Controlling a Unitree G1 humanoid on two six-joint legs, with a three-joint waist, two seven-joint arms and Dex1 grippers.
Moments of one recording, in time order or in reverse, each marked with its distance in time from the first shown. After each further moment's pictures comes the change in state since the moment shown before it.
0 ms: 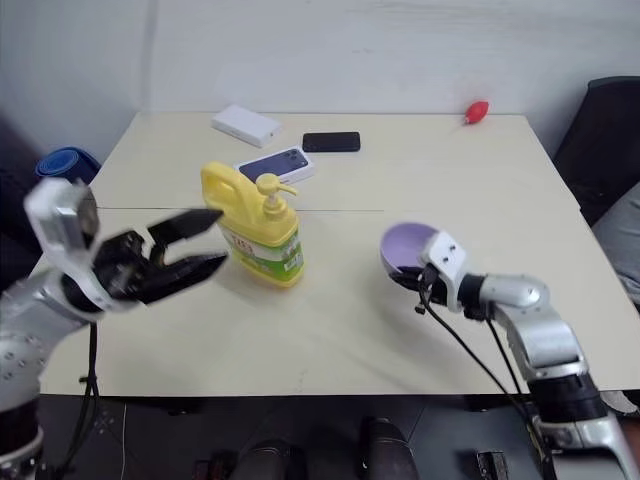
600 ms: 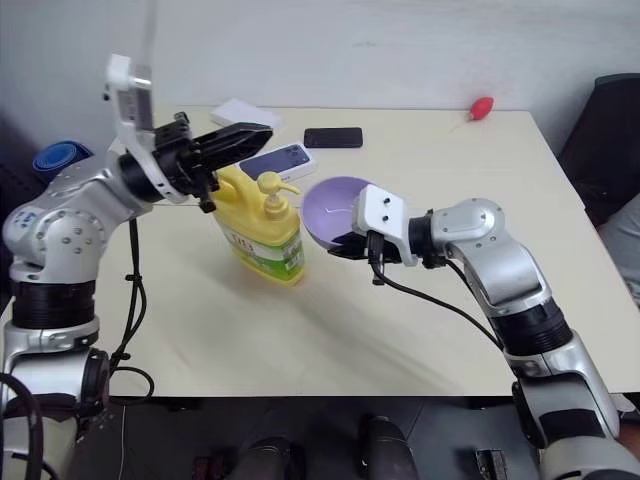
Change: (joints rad) left arm -0.510 -0.110 -0.339 0.418 0.432 -0.082 -0.098; right arm -0.342 0.090 0.188 0.009 -0.033 0.072 0.160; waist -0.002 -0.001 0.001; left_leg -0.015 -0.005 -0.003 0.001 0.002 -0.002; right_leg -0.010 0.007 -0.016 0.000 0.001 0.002
